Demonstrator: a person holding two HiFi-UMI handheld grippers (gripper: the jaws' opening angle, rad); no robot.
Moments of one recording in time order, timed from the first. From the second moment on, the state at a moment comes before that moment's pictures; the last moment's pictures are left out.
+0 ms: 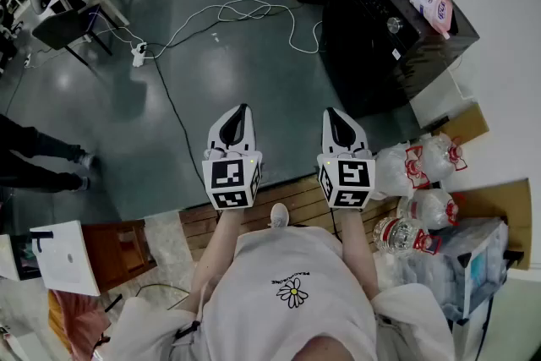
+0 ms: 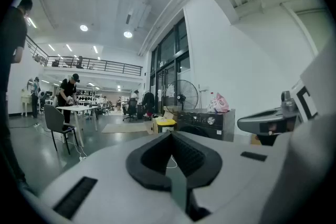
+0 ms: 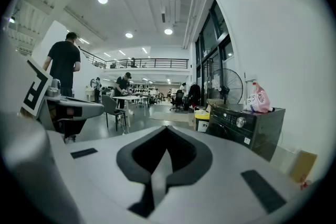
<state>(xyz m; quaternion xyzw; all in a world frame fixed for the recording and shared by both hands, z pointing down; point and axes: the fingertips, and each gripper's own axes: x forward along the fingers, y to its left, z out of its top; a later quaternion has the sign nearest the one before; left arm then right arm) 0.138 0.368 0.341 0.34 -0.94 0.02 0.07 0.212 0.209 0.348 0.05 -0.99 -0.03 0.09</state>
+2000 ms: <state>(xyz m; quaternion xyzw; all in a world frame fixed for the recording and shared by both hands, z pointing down) -0.296 0.071 0.256 0.62 -0.78 0.05 0.08 -0.137 -0.010 0.256 0.37 -0.93 0.00 0.09</state>
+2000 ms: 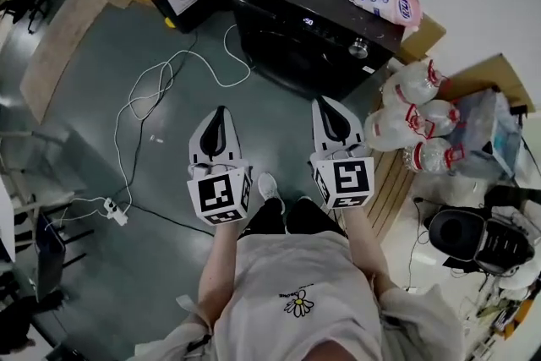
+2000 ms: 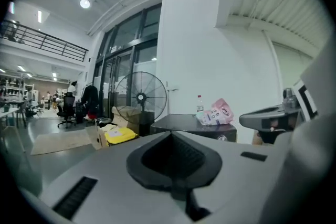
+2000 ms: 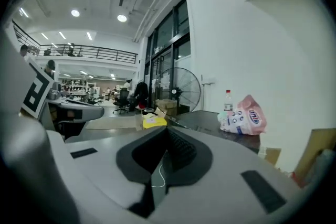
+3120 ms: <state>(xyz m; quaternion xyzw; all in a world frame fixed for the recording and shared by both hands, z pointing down) -0.111 -0.043 0.260 0.80 -0.59 0.06 0.05 0.055 -0.049 0.244 0.61 -0.79 0.00 0.08</state>
